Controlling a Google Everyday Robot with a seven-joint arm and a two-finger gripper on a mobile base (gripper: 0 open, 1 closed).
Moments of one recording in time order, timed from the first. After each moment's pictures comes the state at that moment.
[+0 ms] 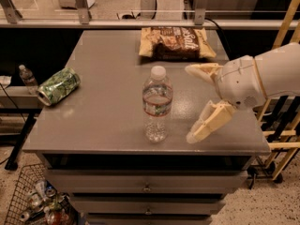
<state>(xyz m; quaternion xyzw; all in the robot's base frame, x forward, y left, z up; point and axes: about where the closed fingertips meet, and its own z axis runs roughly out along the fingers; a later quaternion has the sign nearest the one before) 0.456 -0.088 0.911 -0.63 0.63 0.22 0.40</state>
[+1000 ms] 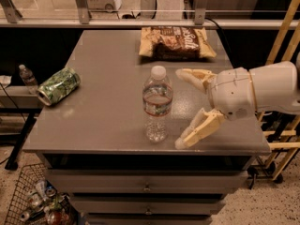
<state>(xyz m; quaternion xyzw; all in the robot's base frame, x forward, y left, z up) 0.445 -0.063 0.910 -0.61 0.59 0.28 0.46</state>
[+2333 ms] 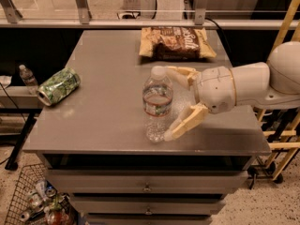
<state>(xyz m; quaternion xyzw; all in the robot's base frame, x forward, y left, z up) 0.468 -0.034 0.905 -0.60 0.54 0.34 0.48</state>
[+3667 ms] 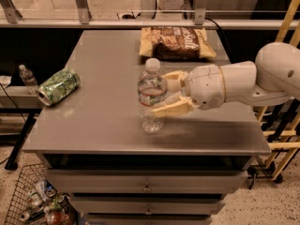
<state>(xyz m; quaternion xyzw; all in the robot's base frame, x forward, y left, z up) 0.482 -0.017 0.903 -0.60 0.52 0.37 0.49</state>
